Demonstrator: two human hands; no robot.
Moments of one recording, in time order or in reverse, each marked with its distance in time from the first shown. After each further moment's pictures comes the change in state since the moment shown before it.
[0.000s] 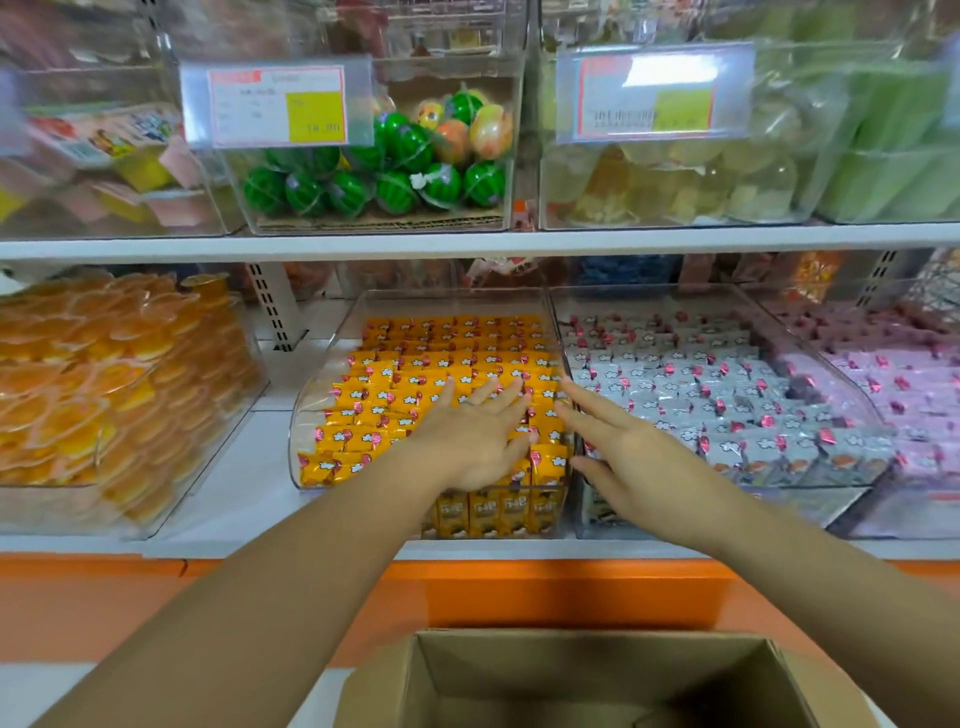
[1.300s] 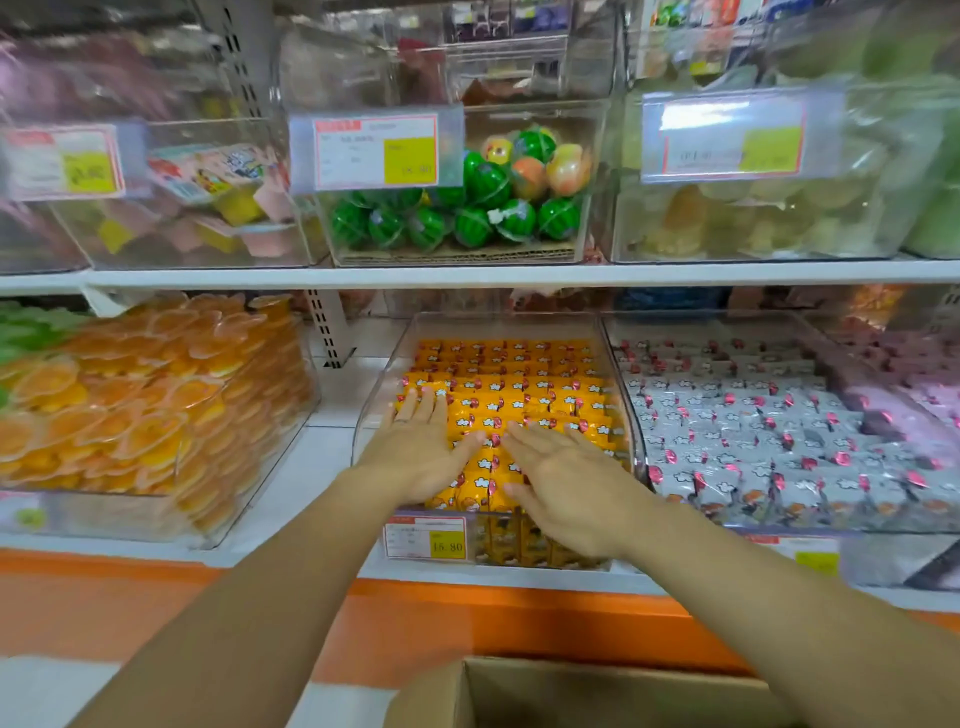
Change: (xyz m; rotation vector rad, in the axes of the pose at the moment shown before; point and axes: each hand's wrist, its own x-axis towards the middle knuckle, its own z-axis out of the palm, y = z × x) left_hand -0.032 -0.085 0.018 -0.184 0.085 -0.355; right_hand 0.063 -0.067 0.027 -0.148 -0.176 -0.106
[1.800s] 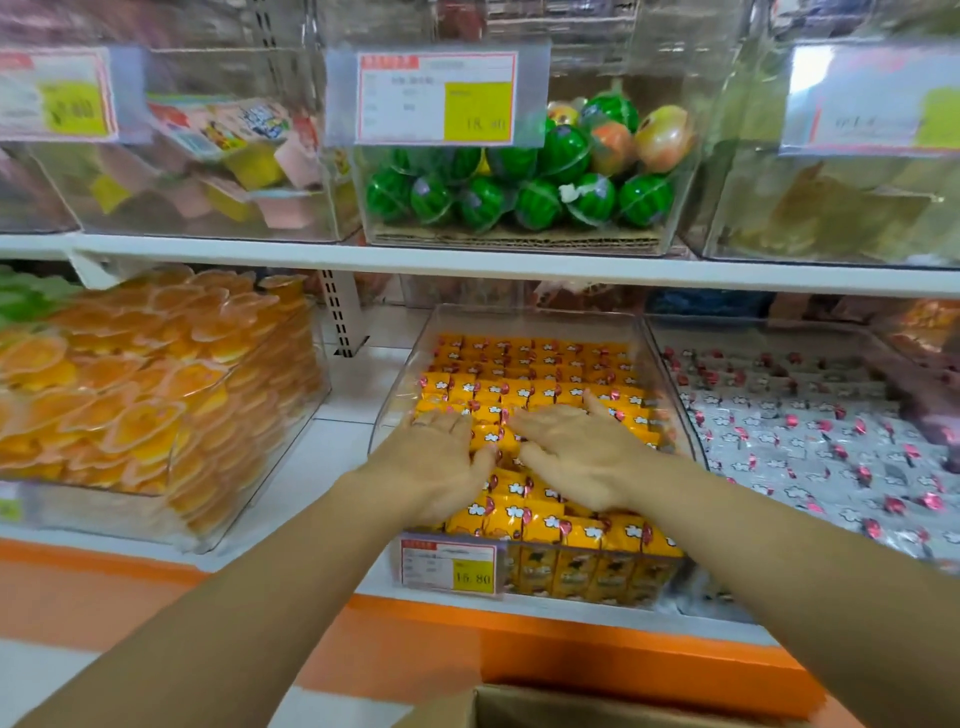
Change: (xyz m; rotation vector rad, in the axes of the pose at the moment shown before) left_hand 0.000 -0.010 -0.003 0.014 -0.058 0.068; right_hand 0.068 0.013 -0.007 -0.007 -0.126 0.056
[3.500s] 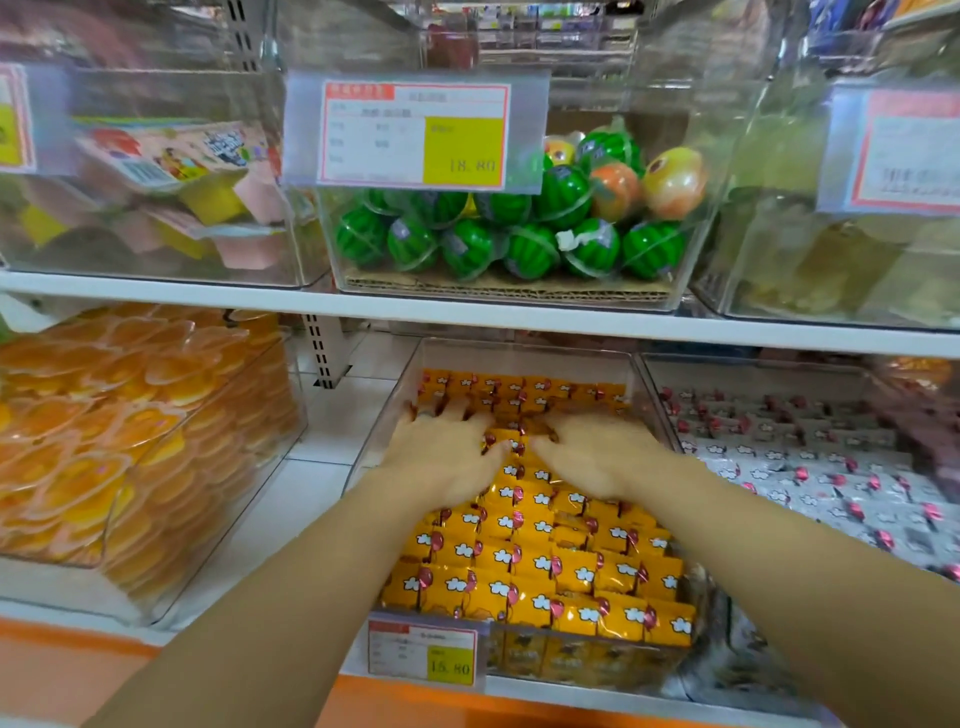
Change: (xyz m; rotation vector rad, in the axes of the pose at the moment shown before) left_hand 0.069 0.005 -0.017 -0.010 0.221 0.005; right_hand 0.039 0.034 -0.025 0.066 0.069 0.252
